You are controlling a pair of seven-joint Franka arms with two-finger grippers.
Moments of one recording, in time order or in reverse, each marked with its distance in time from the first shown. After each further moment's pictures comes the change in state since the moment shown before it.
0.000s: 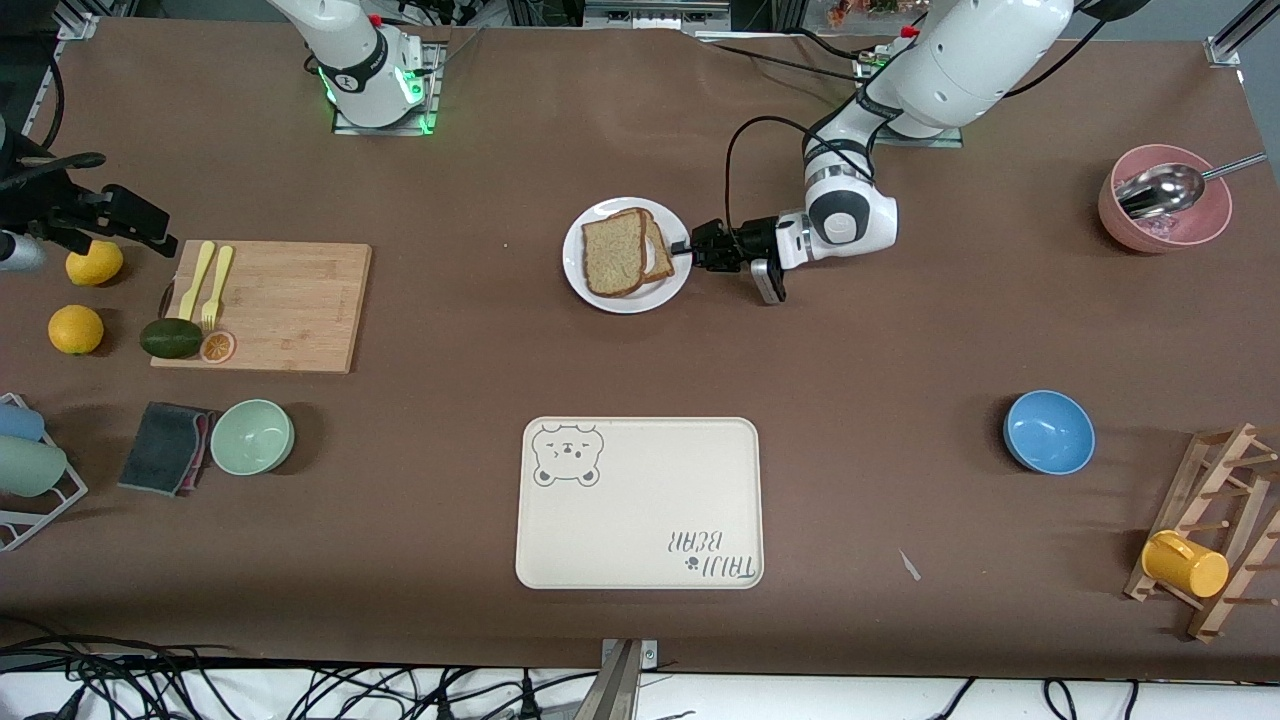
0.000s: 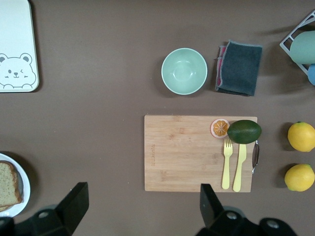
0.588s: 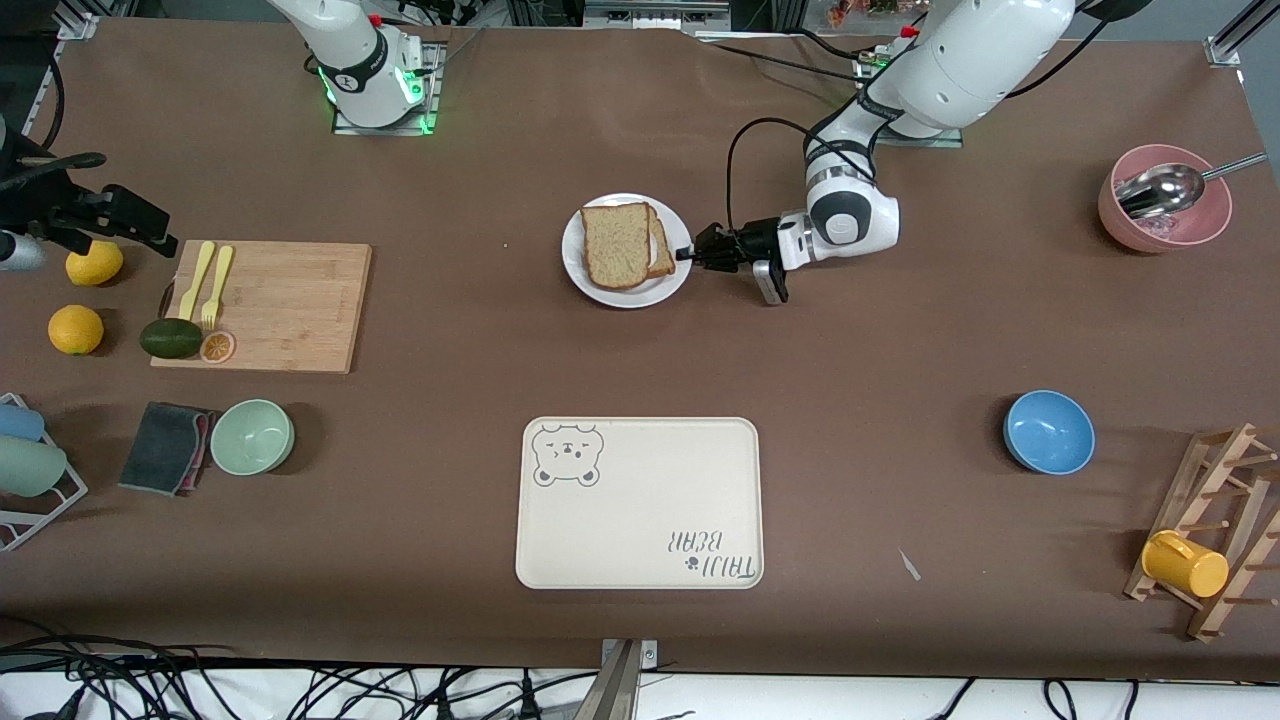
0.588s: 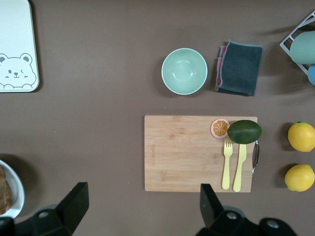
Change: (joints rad) left arm 0.004 0.000 0.001 -0.001 0.000 0.005 -0.001; right arm 0.000 0.000 0.000 0.000 0.000 0.000 0.000
